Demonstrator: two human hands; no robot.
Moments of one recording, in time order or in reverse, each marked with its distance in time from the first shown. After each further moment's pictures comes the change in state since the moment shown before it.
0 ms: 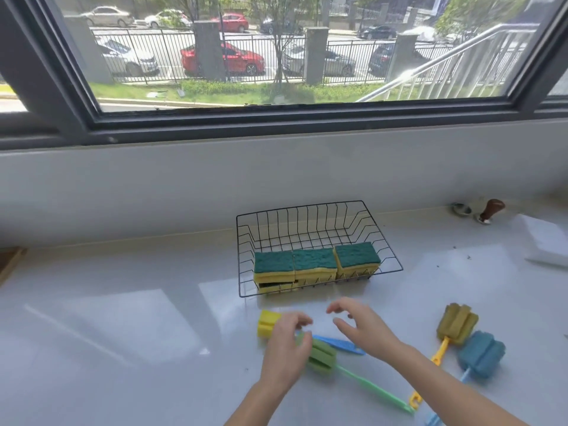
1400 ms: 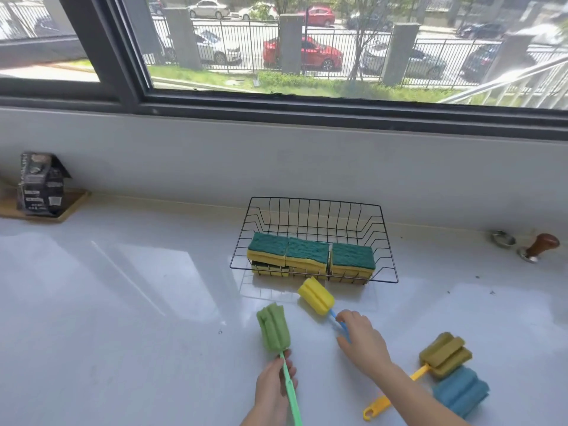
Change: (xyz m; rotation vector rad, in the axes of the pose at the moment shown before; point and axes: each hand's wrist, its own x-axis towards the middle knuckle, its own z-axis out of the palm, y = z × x) left_hand -0.045 0.015 0.109 -1.204 0.517 -0.905; right_hand -0.012 0.074 -0.012 -0.307 -0.182 0.091
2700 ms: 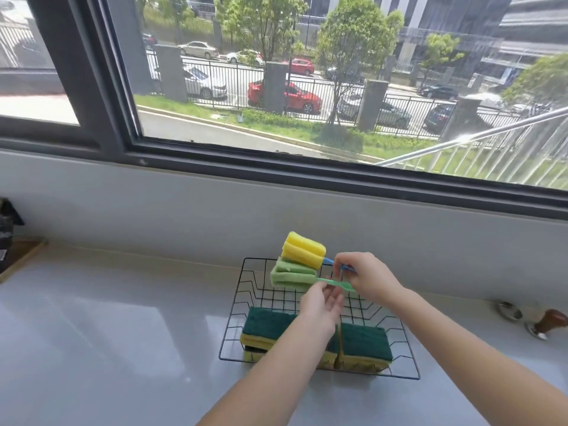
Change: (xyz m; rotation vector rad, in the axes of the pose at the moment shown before) left_hand 0.023 0.189 0.217 -0.168 -0.369 -0.047; right_hand 0.157 -0.094 -0.221 -0.066 0.249 -0.235
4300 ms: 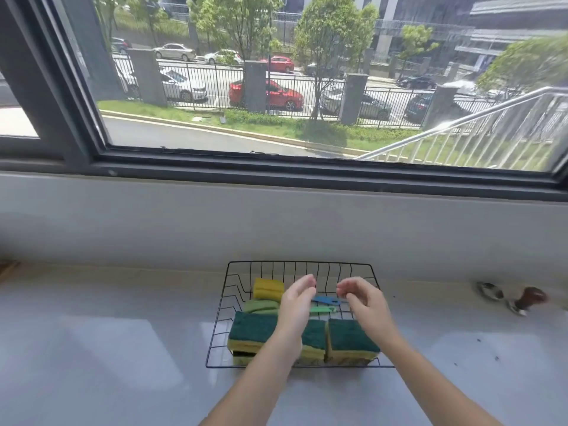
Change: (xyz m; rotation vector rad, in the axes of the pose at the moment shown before) left_hand -0.009 -0.007 -0.025 0.776 -0.099 0.342; right_hand -0.065 0.036 0.061 0.758 0.326 0.178
